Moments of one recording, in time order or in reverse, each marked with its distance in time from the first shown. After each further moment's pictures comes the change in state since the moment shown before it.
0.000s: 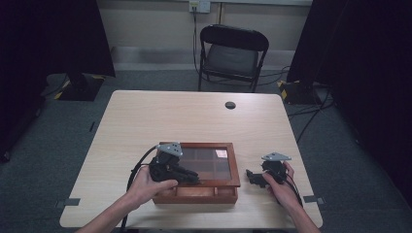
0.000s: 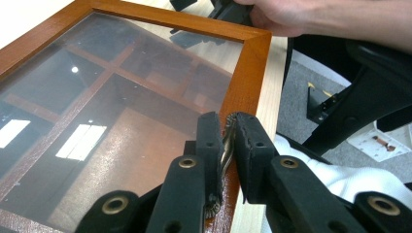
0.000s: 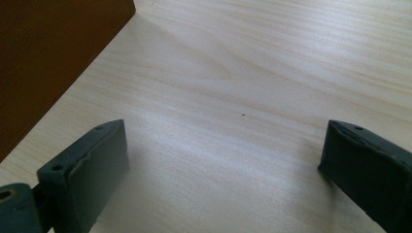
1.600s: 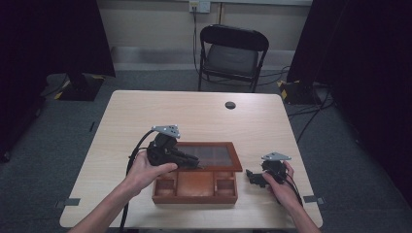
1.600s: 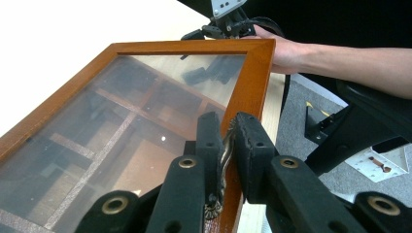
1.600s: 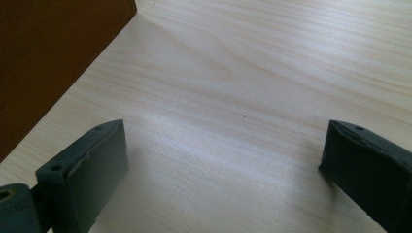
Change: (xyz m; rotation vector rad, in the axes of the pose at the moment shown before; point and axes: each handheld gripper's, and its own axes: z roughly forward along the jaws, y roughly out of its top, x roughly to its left) left arm 0.008 0.035 -0.025 -0.058 0.010 -0.028; right arm 0.000 0.001 0.000 0.004 0.003 0.000
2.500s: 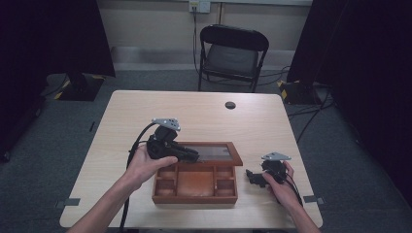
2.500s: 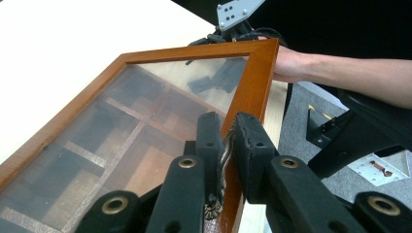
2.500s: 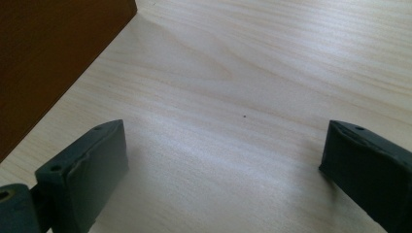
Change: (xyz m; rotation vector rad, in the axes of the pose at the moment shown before) left arm 0.004 0.014 -0.006 0.001 0.012 -0.012; right arm 0.000 0.000 0.000 0.000 0.003 -0.005
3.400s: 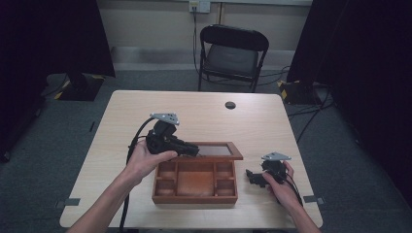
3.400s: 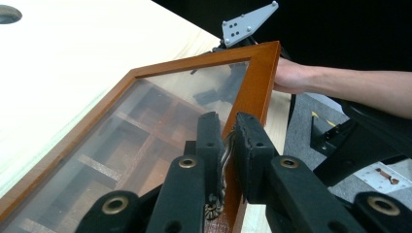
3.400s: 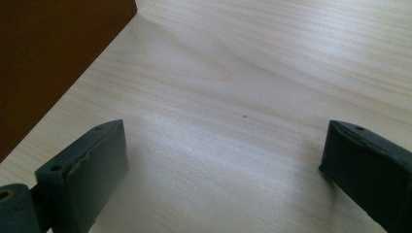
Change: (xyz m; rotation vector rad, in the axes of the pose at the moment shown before) left arm 0.005 0.009 -0.006 -0.034 0.014 0.005; right arm 0.000 0.000 0.000 0.001 -0.001 0.001
